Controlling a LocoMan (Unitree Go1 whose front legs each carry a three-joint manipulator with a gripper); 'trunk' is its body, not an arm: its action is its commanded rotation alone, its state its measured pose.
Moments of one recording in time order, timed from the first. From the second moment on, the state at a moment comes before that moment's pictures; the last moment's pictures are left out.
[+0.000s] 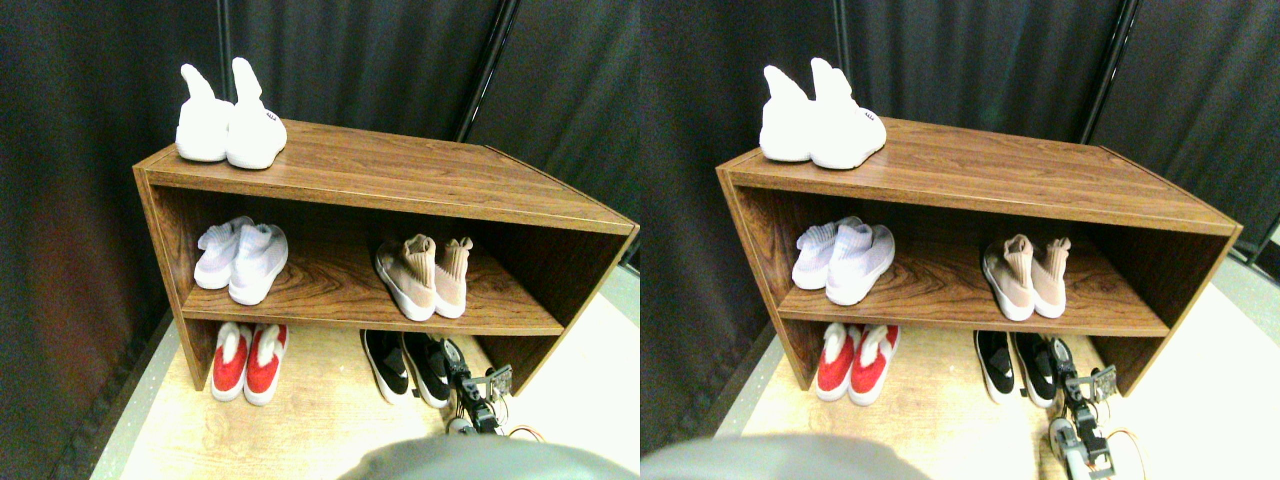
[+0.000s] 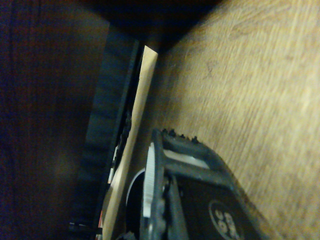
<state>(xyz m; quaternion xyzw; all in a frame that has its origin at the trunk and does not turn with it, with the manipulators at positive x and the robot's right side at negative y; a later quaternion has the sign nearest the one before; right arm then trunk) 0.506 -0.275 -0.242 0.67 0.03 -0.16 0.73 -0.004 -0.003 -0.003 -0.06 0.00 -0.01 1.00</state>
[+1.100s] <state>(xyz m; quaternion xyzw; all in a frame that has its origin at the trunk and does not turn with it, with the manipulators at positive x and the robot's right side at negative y) 0.493 -0.268 -0.223 0.68 0.02 -0.13 0.73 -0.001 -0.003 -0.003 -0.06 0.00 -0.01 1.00</state>
